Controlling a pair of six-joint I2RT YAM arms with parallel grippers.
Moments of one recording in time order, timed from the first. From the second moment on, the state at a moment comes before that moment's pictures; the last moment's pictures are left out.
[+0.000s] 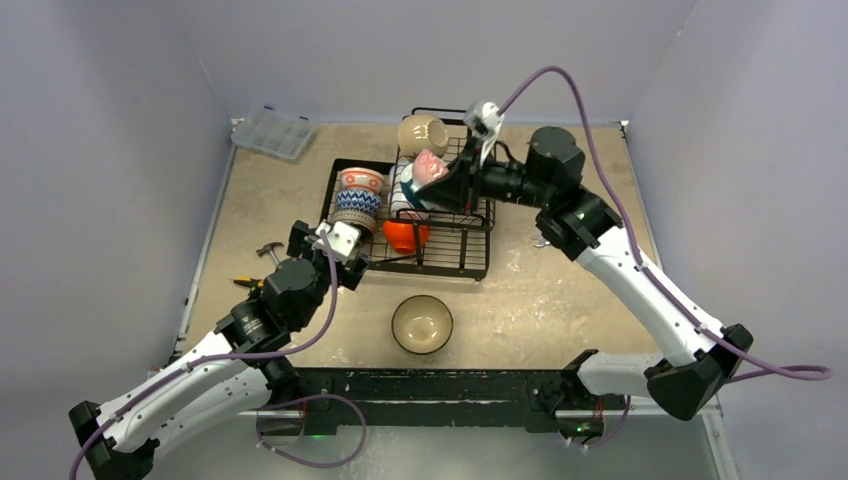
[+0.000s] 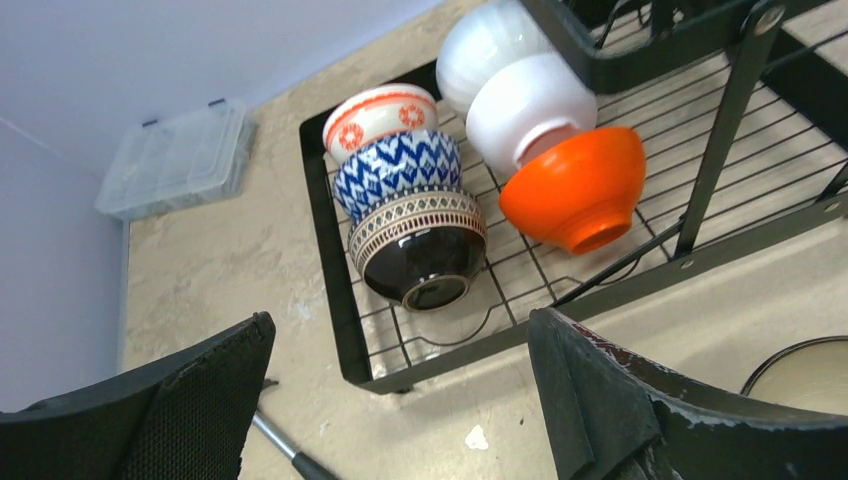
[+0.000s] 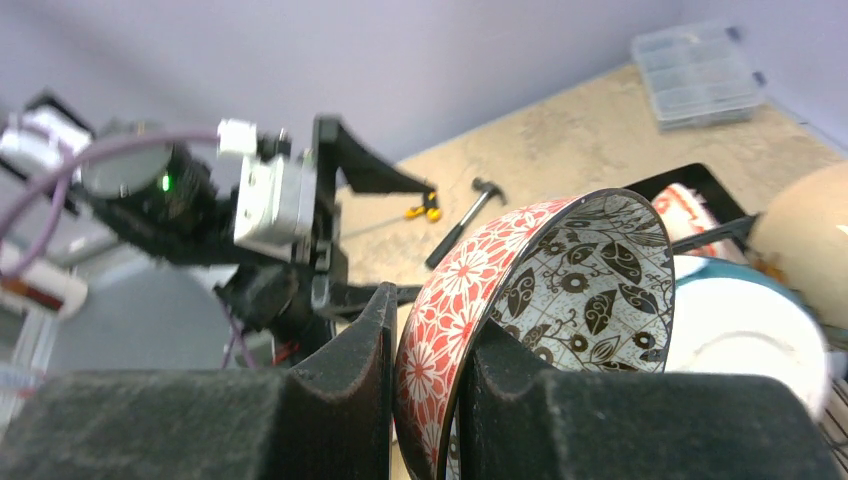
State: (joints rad) left arm -0.84 0.61 0.61 -0.21 -0.54 0.20; right arm 0.68 1.26 1.38 -0.21 -0.67 0.20
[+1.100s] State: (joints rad) left arm -0.84 0.73 0.58 -0.23 -0.56 0.18; right arm 0.31 1.21 0.99 0.32 -0.57 0.96
